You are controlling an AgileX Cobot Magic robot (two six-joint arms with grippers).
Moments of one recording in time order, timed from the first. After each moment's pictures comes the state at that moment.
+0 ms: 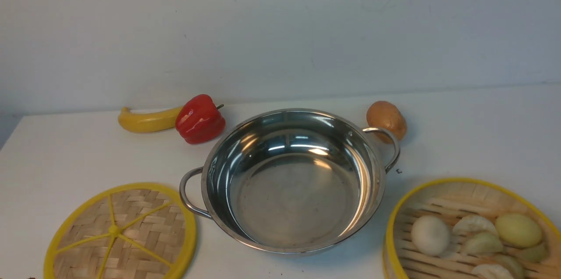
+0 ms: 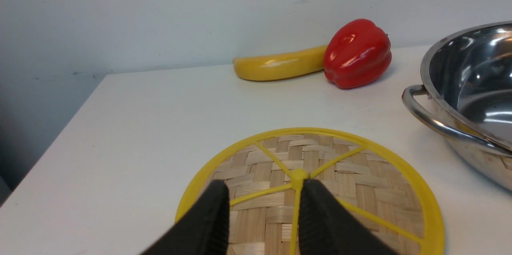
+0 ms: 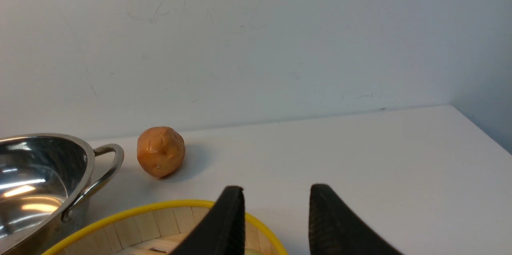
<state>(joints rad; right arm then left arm) -0.04 0.00 0.01 0.11 0.25 0.01 0.04 0.00 0.01 0.11 0.24 -0.05</state>
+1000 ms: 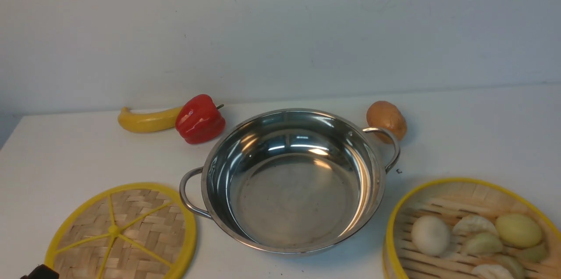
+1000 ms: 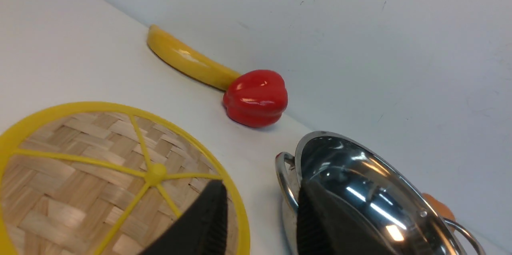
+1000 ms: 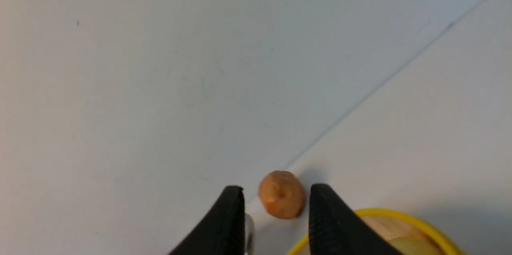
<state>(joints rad) -0.04 0.00 0.01 0.58 0.21 0.30 0.04 0.00 0.01 -0.40 0.19 -0.28</state>
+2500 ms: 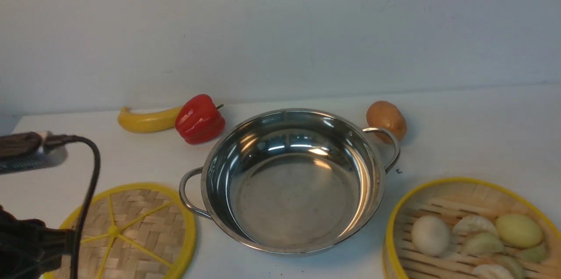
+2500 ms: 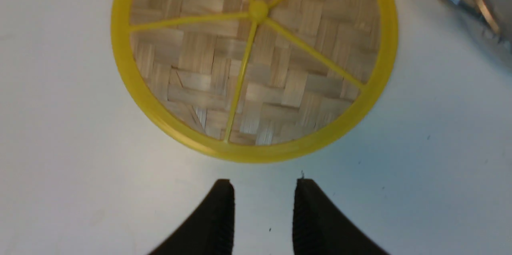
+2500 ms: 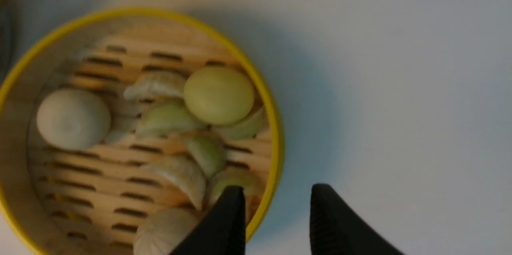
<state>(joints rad) -0.04 1.06 -0.92 0.07 1.22 0.08 0.04 0.99 -0.76 -0.05 0.97 -0.08</state>
